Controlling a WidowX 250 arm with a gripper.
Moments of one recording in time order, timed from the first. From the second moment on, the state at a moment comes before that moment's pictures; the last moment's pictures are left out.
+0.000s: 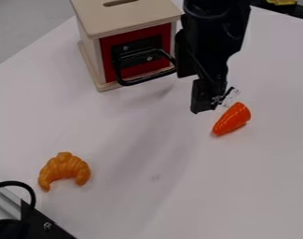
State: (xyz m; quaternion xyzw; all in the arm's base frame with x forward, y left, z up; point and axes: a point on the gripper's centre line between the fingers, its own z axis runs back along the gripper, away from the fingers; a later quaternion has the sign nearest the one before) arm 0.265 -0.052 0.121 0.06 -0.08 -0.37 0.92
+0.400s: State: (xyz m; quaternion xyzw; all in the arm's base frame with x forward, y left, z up) arm 0.266 -0.044 0.104 0.05 -0.04 -0.38 0.92
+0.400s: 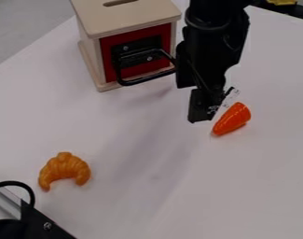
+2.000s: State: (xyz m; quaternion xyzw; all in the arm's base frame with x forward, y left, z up) arm 0.339 0.042 0.049 0.07 -0.04 -0.30 0.95
